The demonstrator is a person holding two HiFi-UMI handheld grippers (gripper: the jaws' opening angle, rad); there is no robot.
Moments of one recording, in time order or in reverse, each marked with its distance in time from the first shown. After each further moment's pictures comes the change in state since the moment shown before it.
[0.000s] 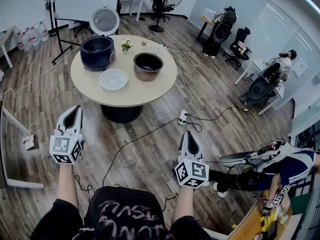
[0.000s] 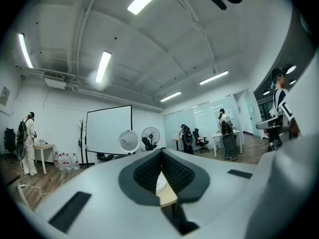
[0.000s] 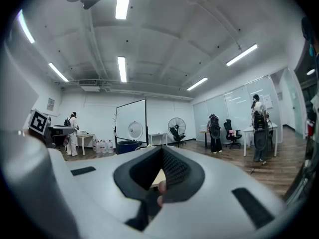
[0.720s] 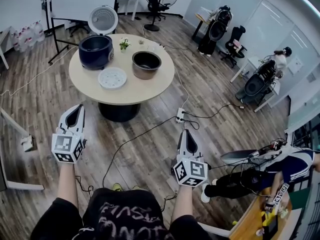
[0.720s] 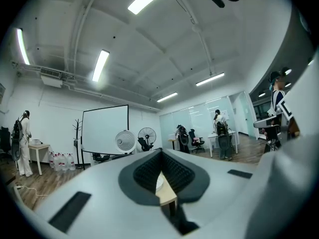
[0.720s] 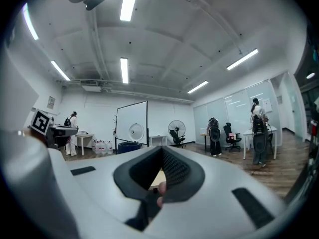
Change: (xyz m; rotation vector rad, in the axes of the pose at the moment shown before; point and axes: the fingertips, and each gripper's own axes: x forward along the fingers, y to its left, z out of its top) left arm -0.009 0.002 -0.014 0.009 0.009 -0.035; right arm -0.013 0.024 -0.004 -0.014 -0.029 -0.002
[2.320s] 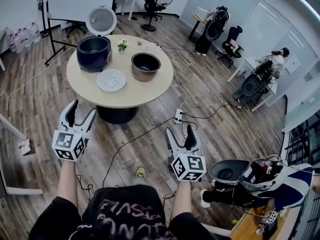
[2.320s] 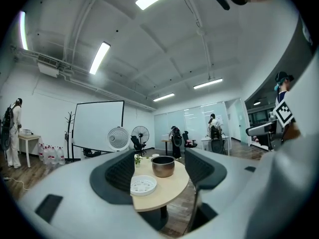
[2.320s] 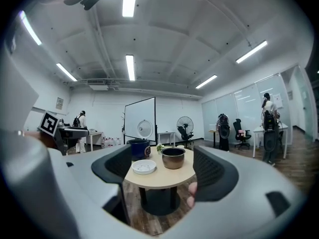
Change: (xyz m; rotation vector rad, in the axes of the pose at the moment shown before) left arm 0.042 0.009 -0.003 -0.054 -0.003 -0.091; right arm 0.049 0.034 -0.004 -0.010 0.051 0.097
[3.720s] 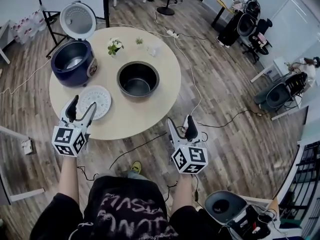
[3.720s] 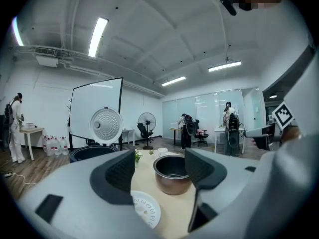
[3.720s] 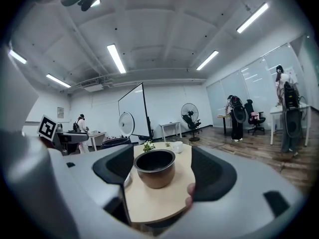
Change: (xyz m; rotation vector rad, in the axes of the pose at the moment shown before) left arm 0.325 0.025 -0.037 -0.044 0.153 0.107; right arm 0.328 -0.174 -0.023 0.126 0.117 0.116
